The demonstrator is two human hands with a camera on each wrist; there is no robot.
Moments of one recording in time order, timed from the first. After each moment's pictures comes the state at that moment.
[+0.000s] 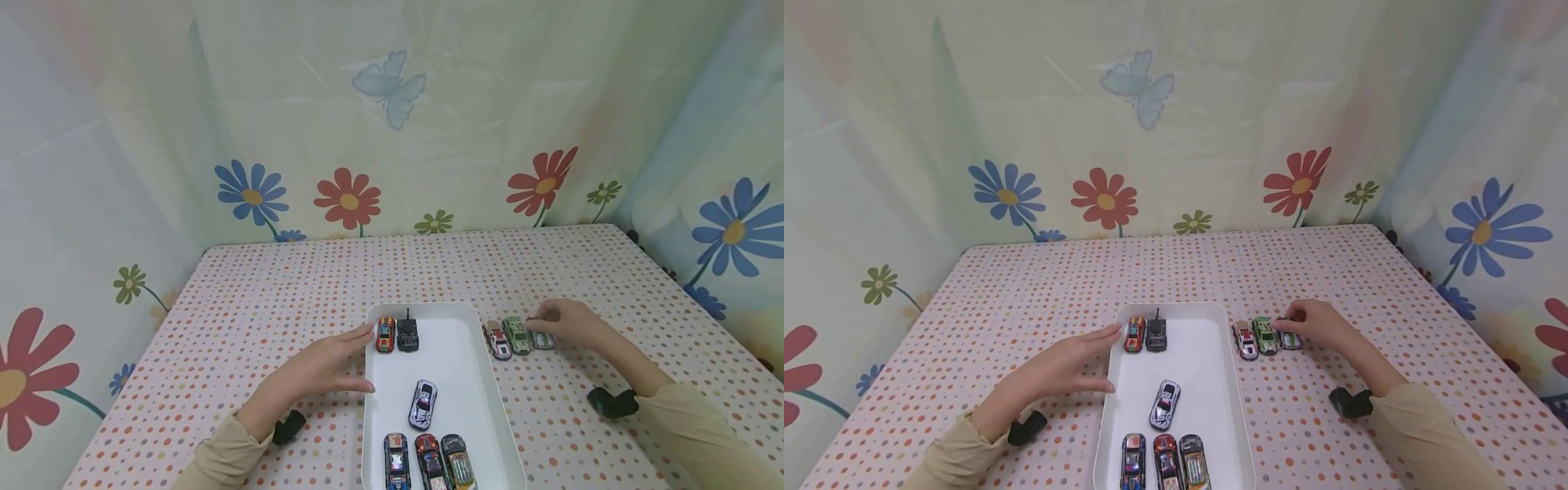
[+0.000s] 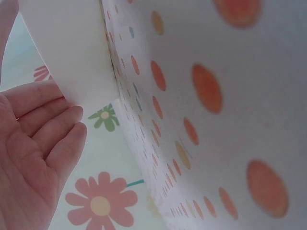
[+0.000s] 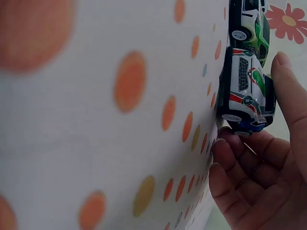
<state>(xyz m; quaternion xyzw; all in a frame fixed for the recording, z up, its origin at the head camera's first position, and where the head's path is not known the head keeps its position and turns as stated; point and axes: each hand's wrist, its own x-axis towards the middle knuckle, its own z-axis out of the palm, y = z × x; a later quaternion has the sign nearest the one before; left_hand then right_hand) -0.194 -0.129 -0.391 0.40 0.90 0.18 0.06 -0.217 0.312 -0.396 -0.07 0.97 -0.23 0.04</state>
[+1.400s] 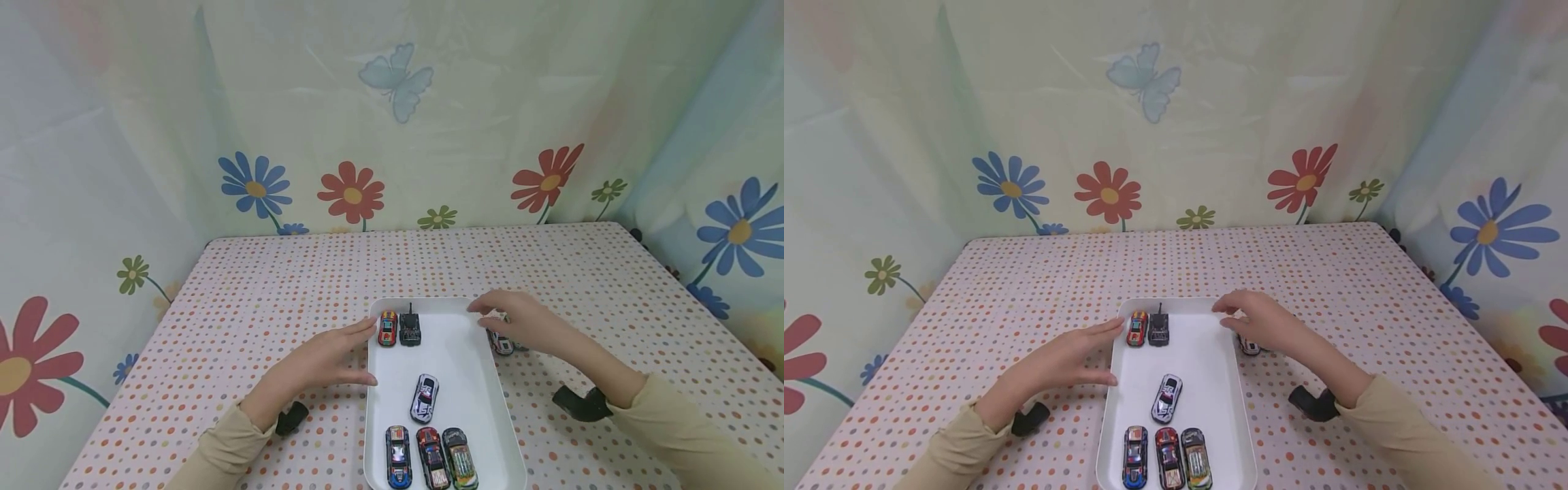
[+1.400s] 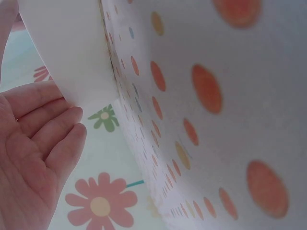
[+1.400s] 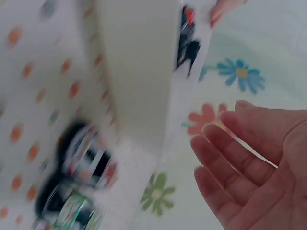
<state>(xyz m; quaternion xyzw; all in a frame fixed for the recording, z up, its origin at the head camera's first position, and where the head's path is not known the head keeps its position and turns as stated) -0.195 -0.128 -0.391 0.40 0.90 0.18 0.05 -0.192 0.215 -0.343 -0.28 0.93 -0.24 -0.01</state>
